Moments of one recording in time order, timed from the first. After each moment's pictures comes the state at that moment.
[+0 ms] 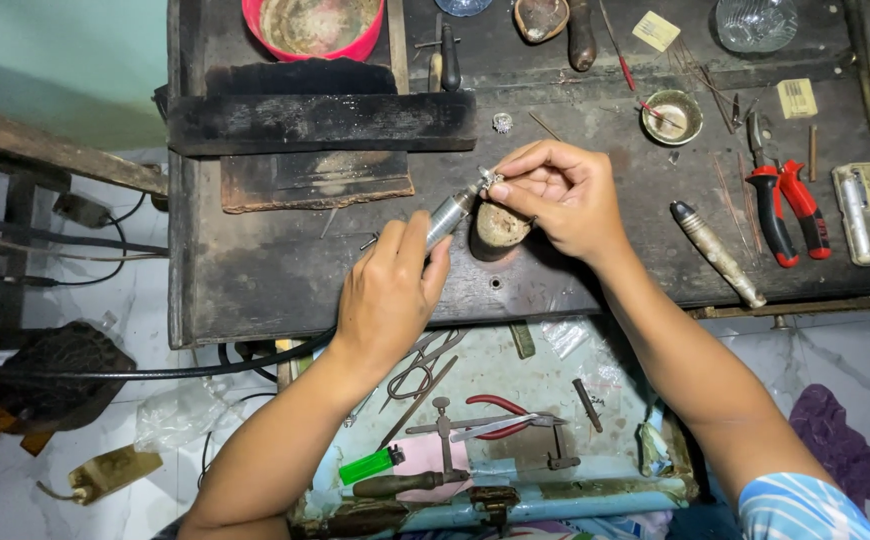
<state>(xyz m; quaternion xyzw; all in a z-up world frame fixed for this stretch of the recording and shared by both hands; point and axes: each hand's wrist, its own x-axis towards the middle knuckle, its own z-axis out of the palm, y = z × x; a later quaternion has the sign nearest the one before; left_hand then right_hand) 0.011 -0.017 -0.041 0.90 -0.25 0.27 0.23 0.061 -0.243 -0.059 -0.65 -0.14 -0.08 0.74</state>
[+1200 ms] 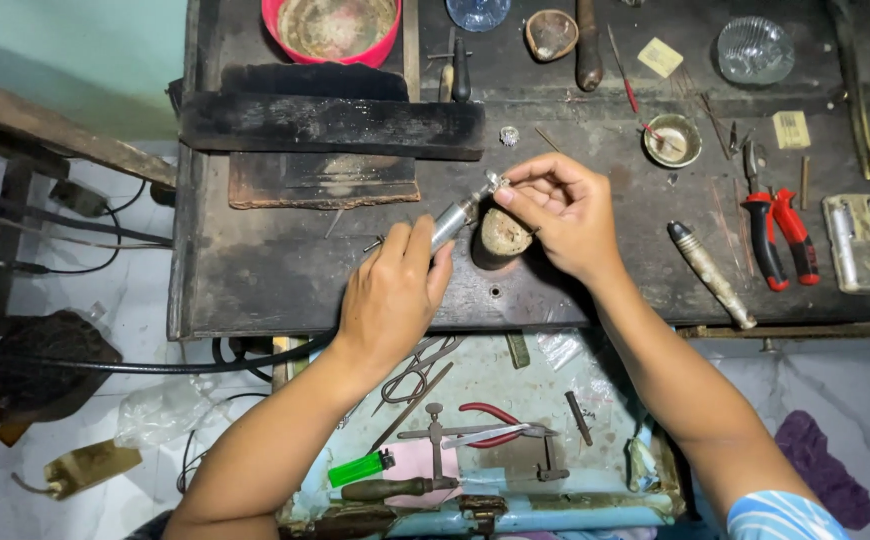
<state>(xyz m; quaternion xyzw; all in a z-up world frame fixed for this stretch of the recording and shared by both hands) 0.010 -0.018 -0.040 0.90 -0.24 0.29 0.22 0.060 -0.239 -0.069 -0.67 -0.08 -0.10 0.74</state>
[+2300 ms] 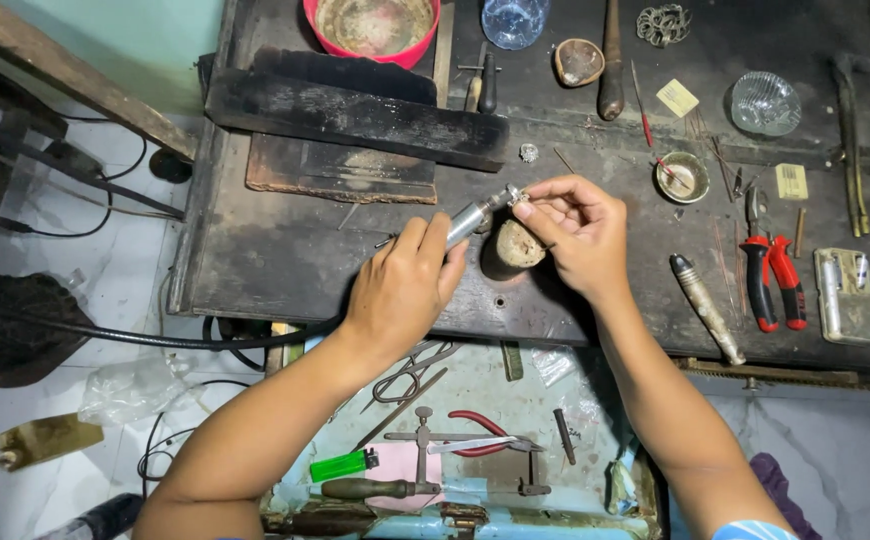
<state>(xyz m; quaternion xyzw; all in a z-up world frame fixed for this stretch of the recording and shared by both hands) 0.012 -0.017 -0.040 0.91 -0.22 0.29 0.21 0.061 -0.241 -0.071 -0.67 -0.08 -0.10 0.73</state>
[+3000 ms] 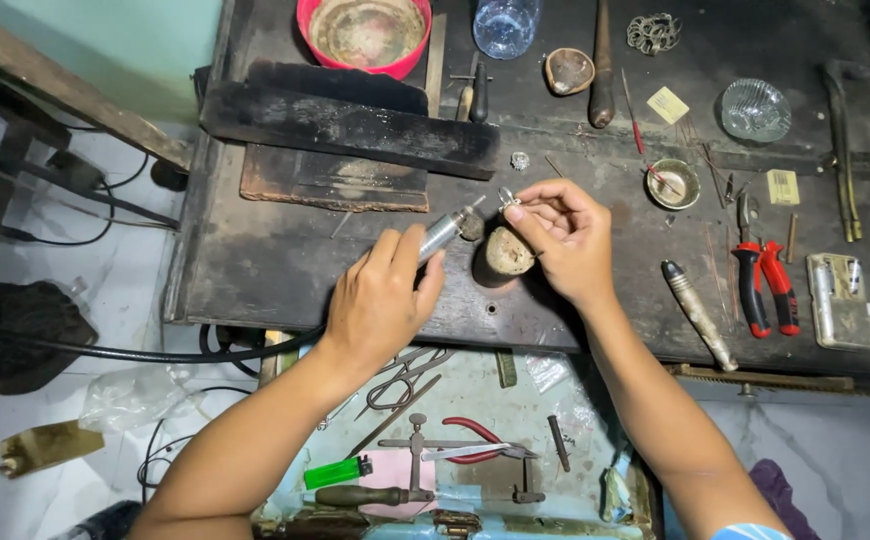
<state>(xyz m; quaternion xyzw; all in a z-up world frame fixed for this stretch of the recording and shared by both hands) 0.011 -0.009 -0.047 0.91 -0.20 0.31 0.21 0.064 -0.241 -0.073 -0.68 -0.07 -0.10 0.72</state>
